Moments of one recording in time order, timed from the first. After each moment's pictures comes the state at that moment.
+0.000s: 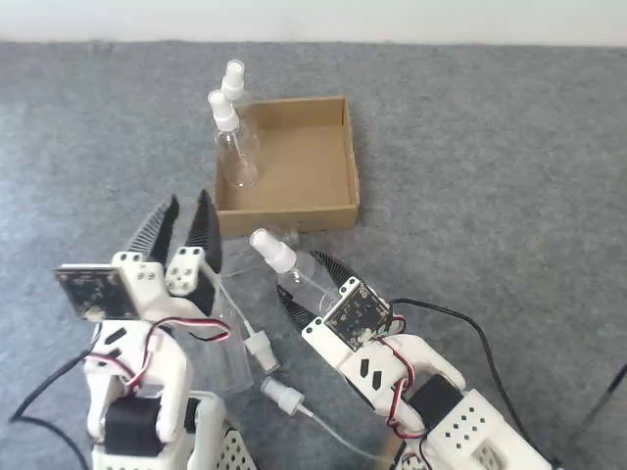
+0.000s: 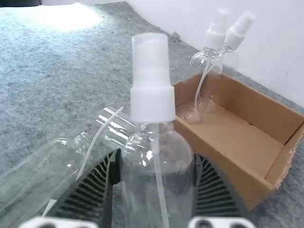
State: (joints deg) left arm -2.9 -100.4 73.5 47.6 14.9; right arm -46.7 -81.9 95.7 12.7 8.8
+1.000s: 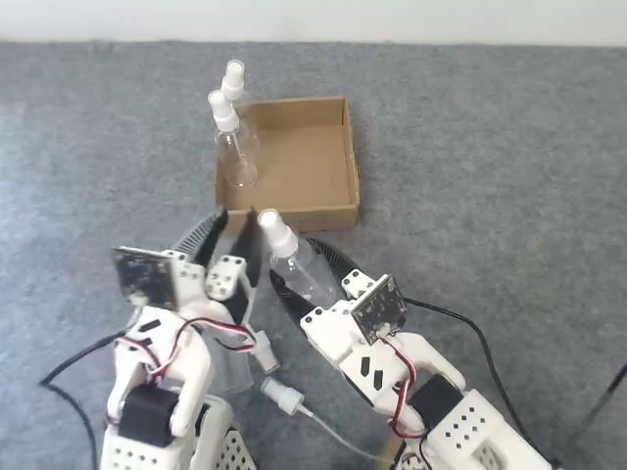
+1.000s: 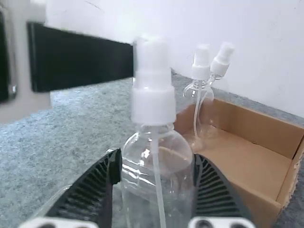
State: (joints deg) left arm 8.5 -100.4 79.5 47.6 13.9; right arm -46.5 -81.9 95.7 4.6 -0.6
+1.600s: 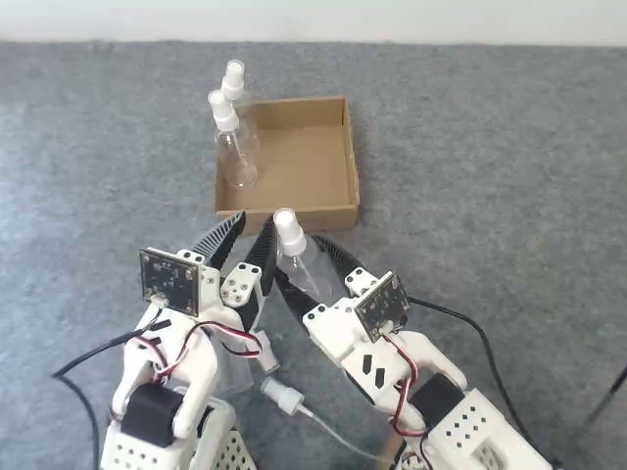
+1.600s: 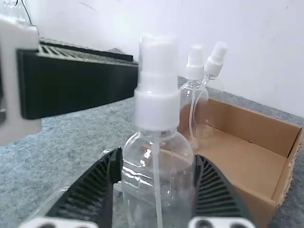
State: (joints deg) left arm 13.0 -100.4 80.5 47.6 9.5; right arm -46.2 -81.9 95.7 4.5 -0.6
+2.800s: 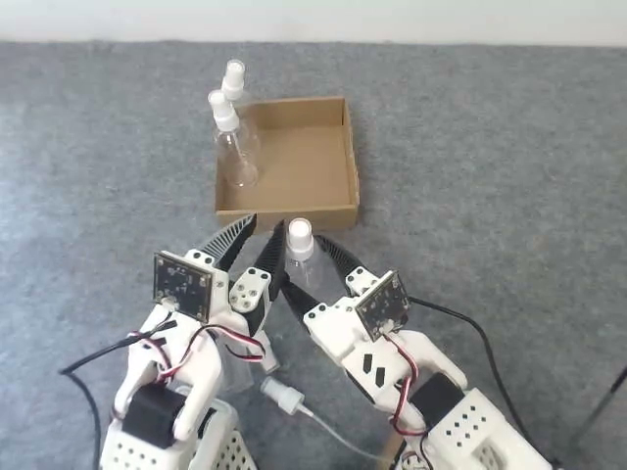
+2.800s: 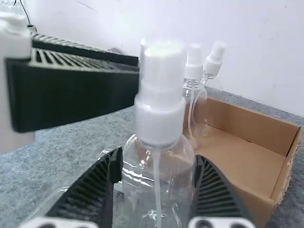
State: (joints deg) left arm 16.3 -100.4 80.3 47.6 6.7; right arm -46.2 -81.9 95.6 4.5 -0.6
